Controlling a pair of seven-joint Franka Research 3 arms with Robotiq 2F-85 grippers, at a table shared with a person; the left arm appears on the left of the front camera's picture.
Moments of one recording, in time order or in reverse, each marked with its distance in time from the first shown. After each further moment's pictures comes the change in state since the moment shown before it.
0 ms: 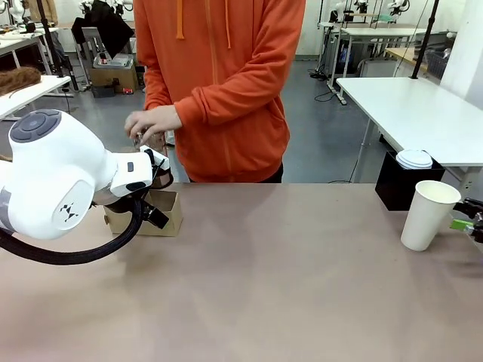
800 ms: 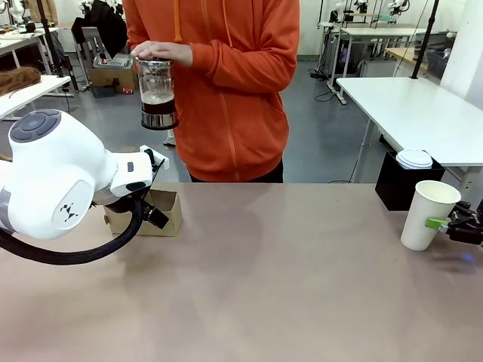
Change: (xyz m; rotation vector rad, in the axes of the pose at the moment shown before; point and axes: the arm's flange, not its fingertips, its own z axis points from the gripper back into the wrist) left arm 0.000 0.000 0.000 0.000 0.000 0.000; right arm -0.007 -0.002 -0.042 0.003 0.029 0.002
